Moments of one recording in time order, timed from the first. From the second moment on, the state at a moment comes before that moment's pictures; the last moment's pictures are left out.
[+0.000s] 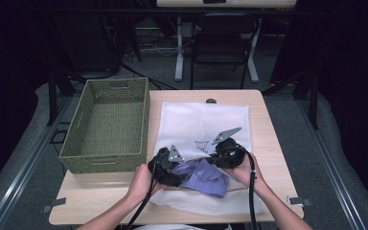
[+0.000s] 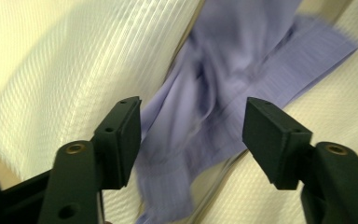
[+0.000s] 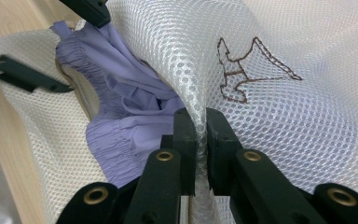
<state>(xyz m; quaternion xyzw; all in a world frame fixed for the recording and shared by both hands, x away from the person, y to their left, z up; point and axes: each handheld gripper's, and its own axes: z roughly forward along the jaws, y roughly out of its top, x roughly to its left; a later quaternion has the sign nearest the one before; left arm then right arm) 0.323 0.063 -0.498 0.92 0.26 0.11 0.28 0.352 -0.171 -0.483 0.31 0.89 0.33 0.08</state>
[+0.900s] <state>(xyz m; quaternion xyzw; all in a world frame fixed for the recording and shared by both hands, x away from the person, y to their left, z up) 0.338 0.043 -0.538 0.91 0.25 0.09 0.31 0.352 -0.169 -0.485 0.32 0.89 0.33 0.06</state>
